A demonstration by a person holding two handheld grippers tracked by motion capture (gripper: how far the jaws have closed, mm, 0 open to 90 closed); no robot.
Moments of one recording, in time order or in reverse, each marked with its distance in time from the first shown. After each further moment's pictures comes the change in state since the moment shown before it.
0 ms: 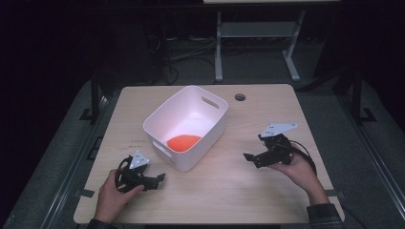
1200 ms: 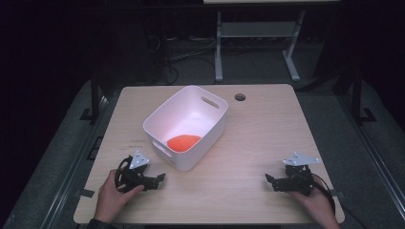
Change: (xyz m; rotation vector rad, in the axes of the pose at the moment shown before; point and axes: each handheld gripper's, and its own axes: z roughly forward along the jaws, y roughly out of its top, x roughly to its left) left arm 0.000 0.000 0.000 0.003 0.000 0.004; right arm 0.006 -0.107 -0.015 0.041 -0.230 0.174
